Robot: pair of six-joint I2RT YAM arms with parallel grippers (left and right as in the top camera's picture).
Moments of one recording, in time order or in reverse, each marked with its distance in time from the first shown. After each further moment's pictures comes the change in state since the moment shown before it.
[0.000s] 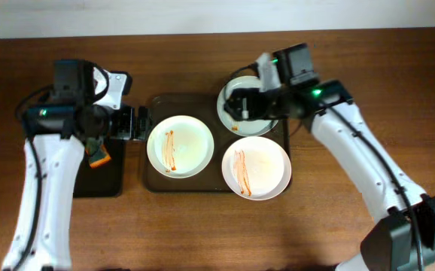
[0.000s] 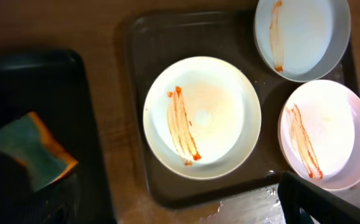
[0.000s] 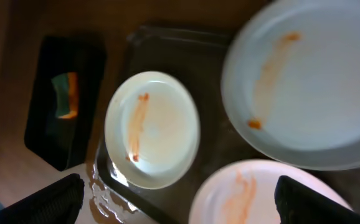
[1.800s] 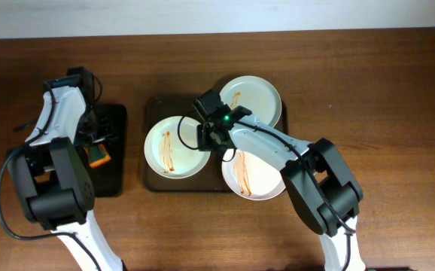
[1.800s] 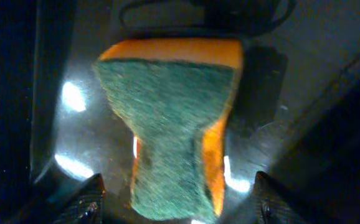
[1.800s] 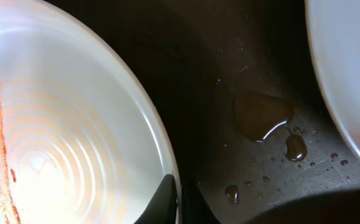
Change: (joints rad) left arm 0.172 0.623 0.137 -0.056 -0.446 -0.366; right arm 0.275 0.447 0.019 0.177 0.338 0.260
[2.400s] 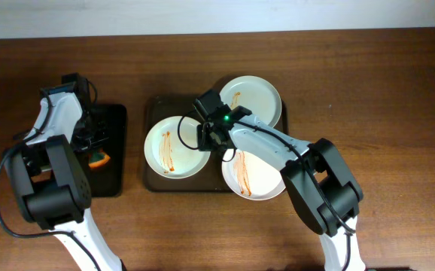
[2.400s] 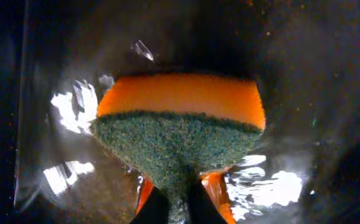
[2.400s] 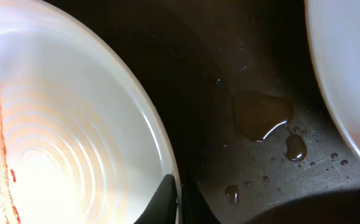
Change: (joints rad) left arm 0.030 0.011 -0.060 0.103 0.011 0.021; right arm 0.000 0.000 0.000 0.000 0.000 0.000
